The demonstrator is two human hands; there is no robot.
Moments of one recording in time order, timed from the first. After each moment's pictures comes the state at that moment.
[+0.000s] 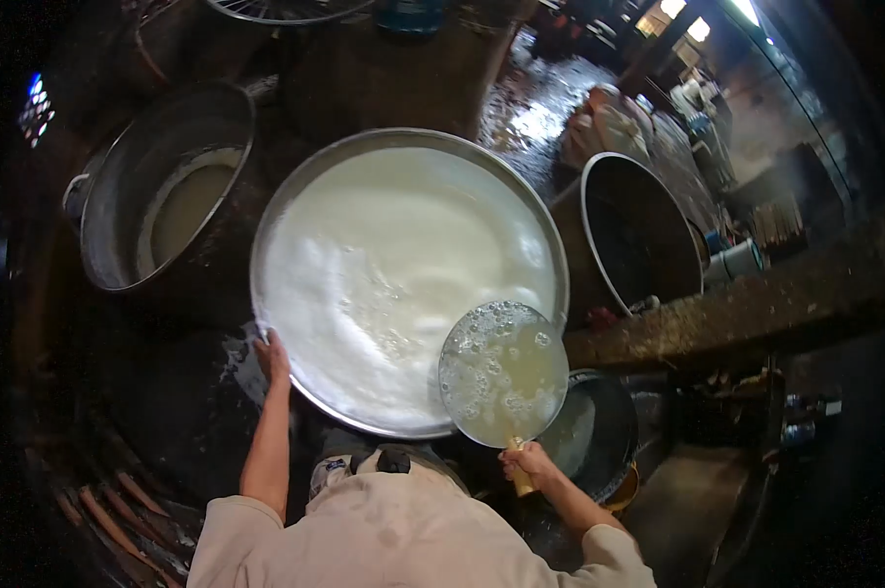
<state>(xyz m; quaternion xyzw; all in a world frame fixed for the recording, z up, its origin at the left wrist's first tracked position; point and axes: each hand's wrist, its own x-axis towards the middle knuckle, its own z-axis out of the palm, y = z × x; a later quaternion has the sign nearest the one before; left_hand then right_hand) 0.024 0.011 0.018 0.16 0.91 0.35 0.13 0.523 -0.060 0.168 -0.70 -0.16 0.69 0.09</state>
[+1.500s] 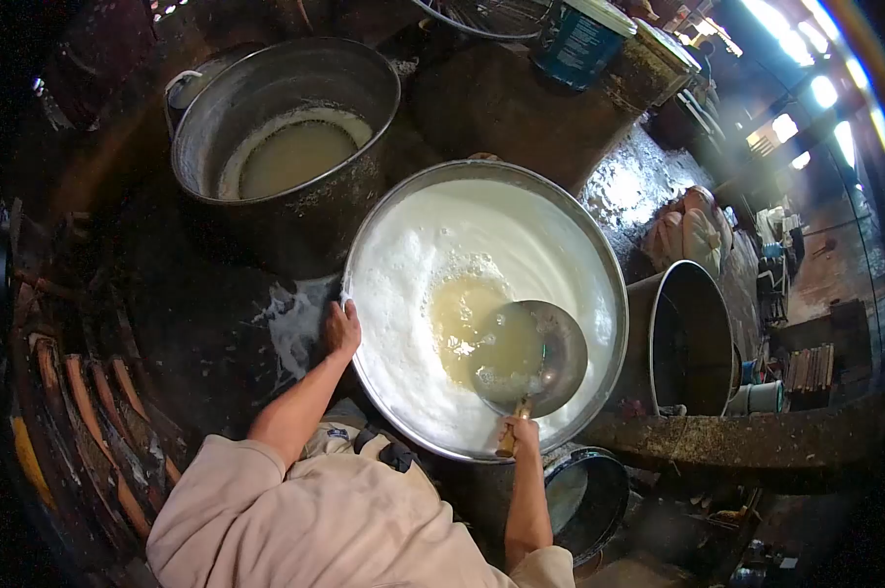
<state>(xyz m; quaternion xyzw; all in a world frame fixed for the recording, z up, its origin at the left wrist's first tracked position) 0.022 0.016 0.057 0.19 0.91 0.34 0.17 0.434 0.062 0.081 -0.70 -0.25 0.65 0.18</state>
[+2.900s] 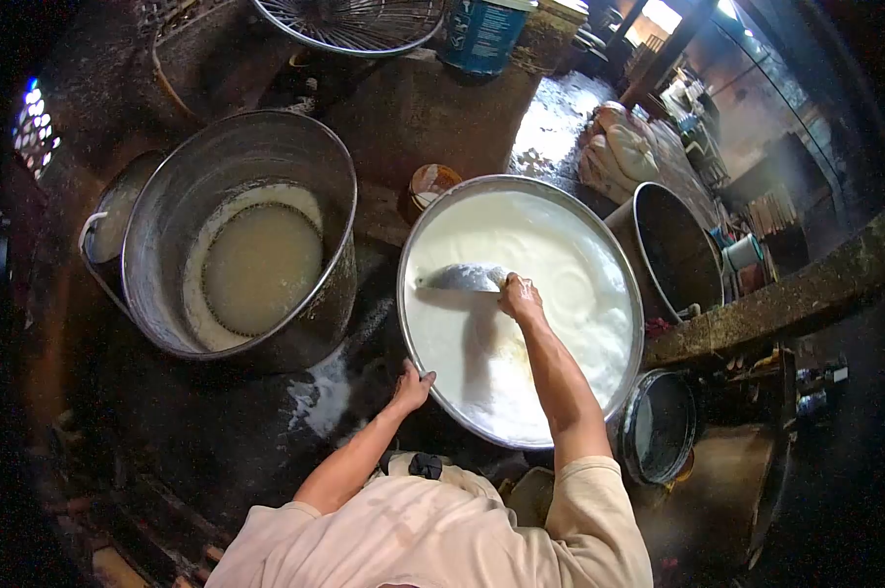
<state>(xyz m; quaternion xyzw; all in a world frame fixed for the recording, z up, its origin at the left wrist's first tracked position) -0.085 0.031 0.044 0.48 0.69 0.25 0.48 0.110 0.222 0.180 -0.70 -0.69 0.16 -0.01</state>
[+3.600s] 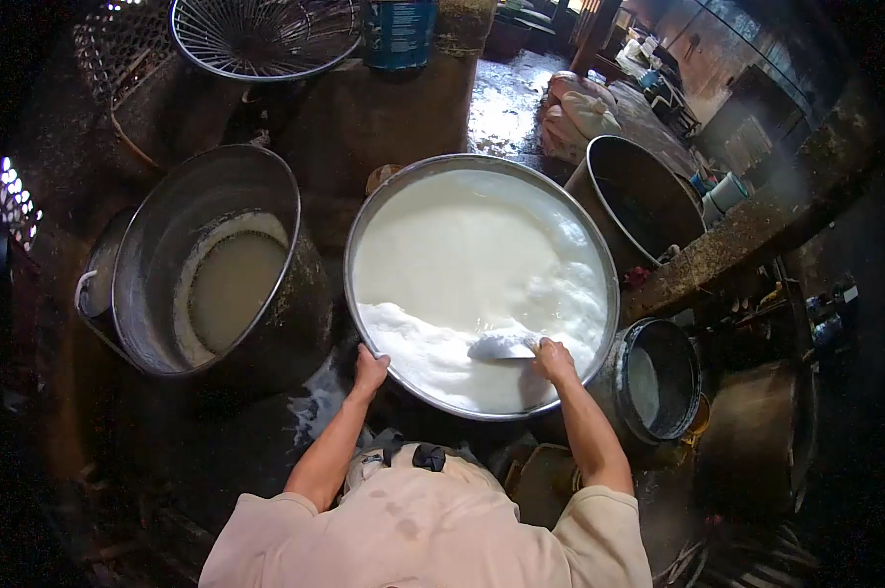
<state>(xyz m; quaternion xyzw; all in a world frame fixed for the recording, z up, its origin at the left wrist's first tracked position) -0.073 0.035 0.060 0.43 0.72 0.32 0.44 0.307 0.033 0.138 -0.77 -0.61 0.19 -0.04</state>
